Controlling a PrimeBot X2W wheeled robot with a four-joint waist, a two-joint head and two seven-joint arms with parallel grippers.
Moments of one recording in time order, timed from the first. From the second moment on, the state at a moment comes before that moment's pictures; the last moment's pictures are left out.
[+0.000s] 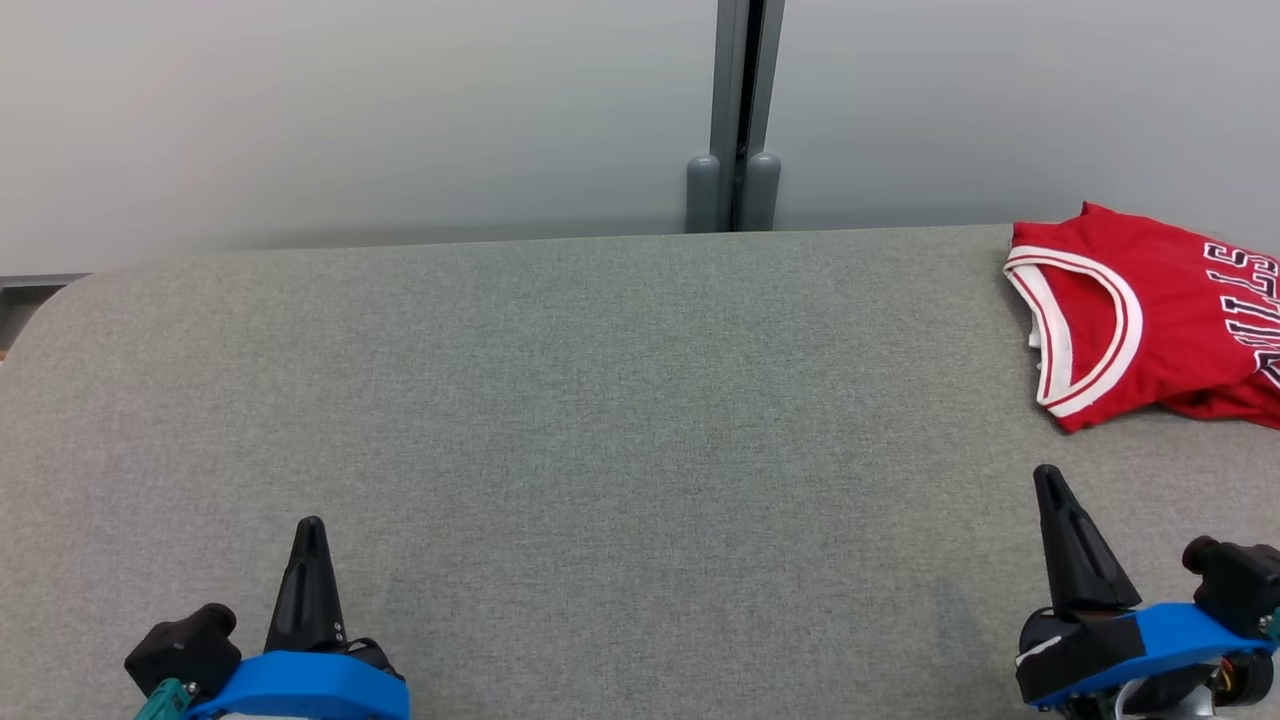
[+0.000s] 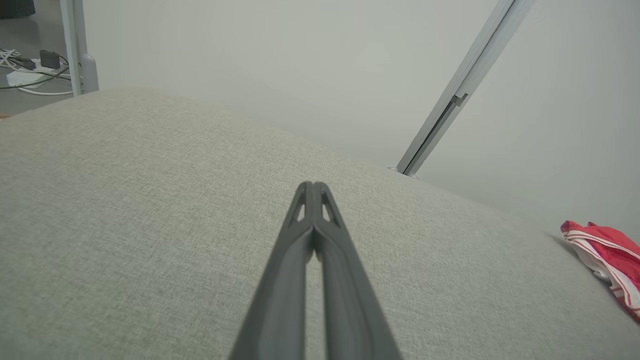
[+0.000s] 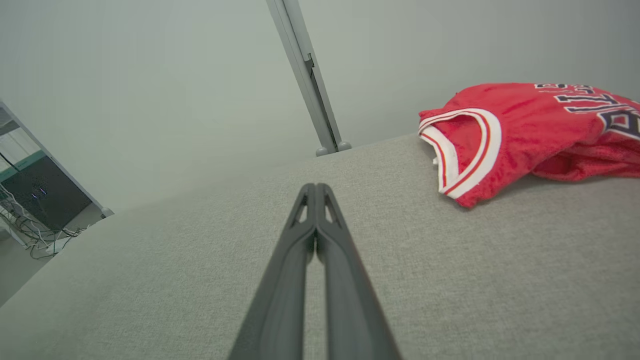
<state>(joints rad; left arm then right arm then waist) 0.00 0.05 -0.01 0.26 -0.42 -0.04 -0.19 0.00 -0.05 -0.06 0.06 0.38 0.13 -0.04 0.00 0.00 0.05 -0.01</state>
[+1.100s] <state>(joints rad) -0.04 0.05 0.04 0.25 -0.92 -0.08 -0.06 -0.04 -0.05 -0.08 0.14 0.90 0.13 0.03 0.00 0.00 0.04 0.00</state>
